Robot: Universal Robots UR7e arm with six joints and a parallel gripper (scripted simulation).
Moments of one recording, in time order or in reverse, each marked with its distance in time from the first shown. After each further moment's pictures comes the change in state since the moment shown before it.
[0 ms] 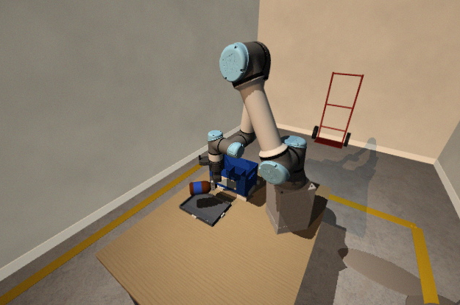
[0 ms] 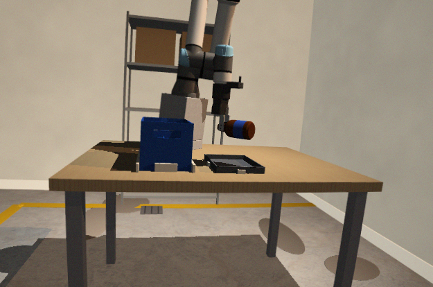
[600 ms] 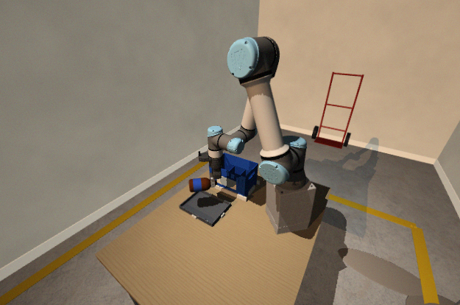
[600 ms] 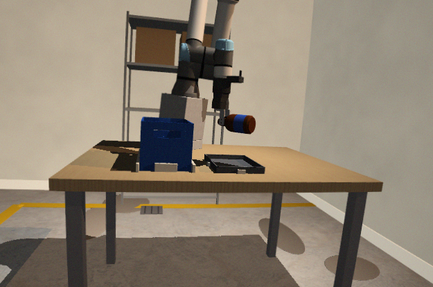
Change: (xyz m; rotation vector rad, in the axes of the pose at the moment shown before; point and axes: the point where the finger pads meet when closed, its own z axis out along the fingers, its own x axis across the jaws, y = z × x) arm 0.000 0.000 -0.023 0.000 0.000 0.000
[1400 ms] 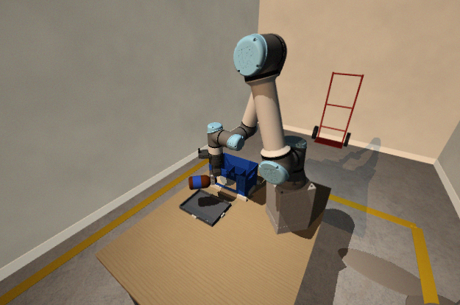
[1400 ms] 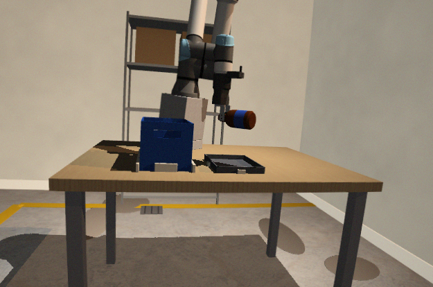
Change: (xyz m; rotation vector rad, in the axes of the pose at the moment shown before) arm 0.000 0.000 -0.018 0.000 0.000 0.000
